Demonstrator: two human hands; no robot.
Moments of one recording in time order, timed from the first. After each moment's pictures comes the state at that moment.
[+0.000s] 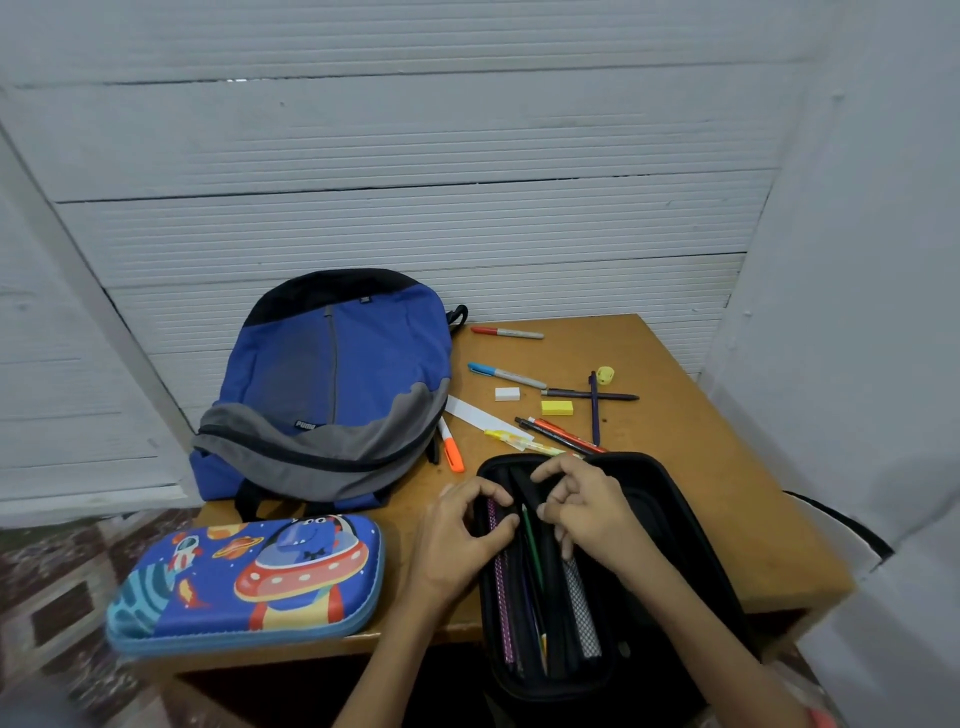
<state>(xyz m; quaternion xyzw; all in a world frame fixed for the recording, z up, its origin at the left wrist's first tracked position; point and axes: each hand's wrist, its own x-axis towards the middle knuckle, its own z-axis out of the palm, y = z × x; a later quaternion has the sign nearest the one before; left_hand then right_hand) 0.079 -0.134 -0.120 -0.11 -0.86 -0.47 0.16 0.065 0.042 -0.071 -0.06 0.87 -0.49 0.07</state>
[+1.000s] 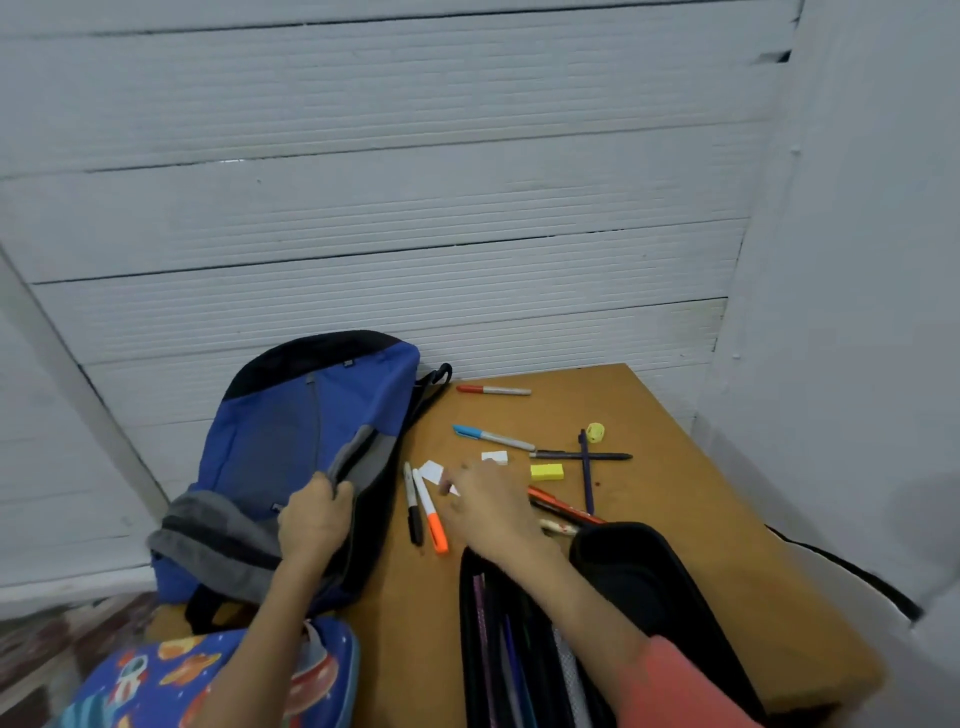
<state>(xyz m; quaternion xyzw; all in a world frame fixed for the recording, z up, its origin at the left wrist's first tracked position) -0.019 -0.239 -0.069 0.23 -0.93 -0.25 0.10 -0.017 -0.038 -0.050 -0.21 0.95 -0.21 -0.08</state>
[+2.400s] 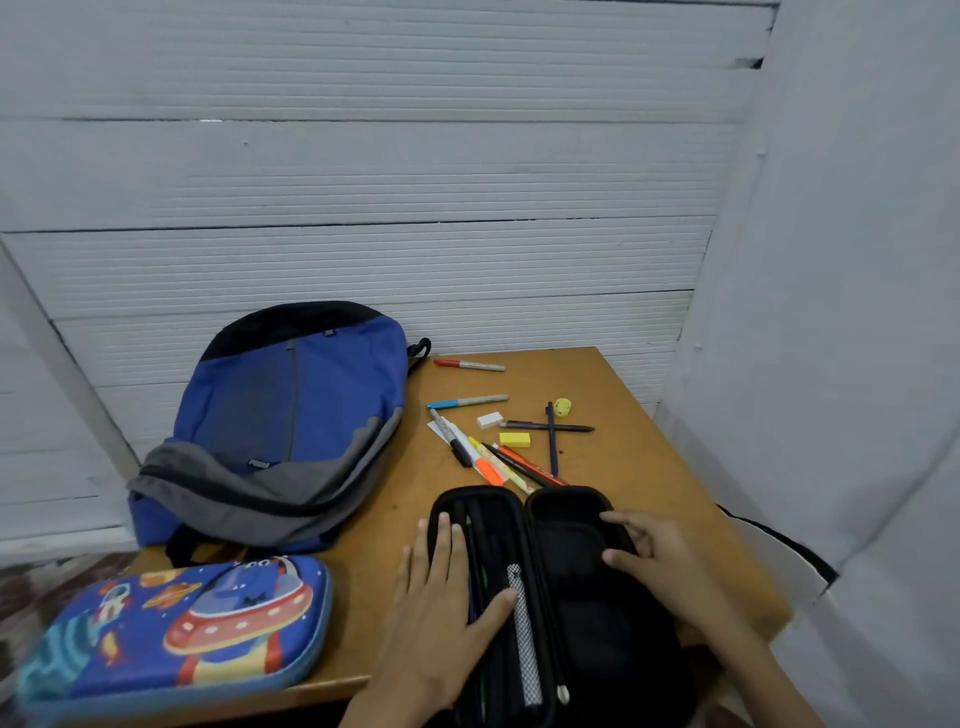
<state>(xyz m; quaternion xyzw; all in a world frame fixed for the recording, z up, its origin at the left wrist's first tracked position) 0.119 -0.096 -0.090 -0.05 -0.99 -0.15 -0.07 0.065 0.161 -0.103 0.00 0.91 -0.41 0.02</state>
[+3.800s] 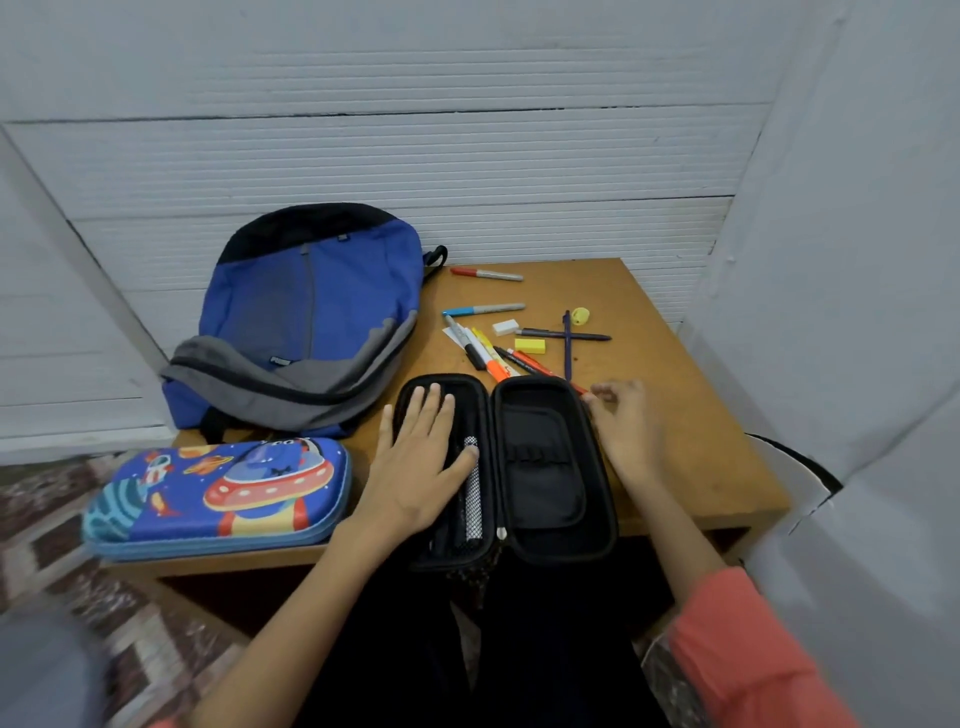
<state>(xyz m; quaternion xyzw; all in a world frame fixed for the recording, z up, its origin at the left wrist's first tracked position) 0.100 -0.128 -0.088 -0.06 -0.99 -0.15 0.00 0.016 0.111 -0.123 0.09 0.92 -0.33 -0.17</state>
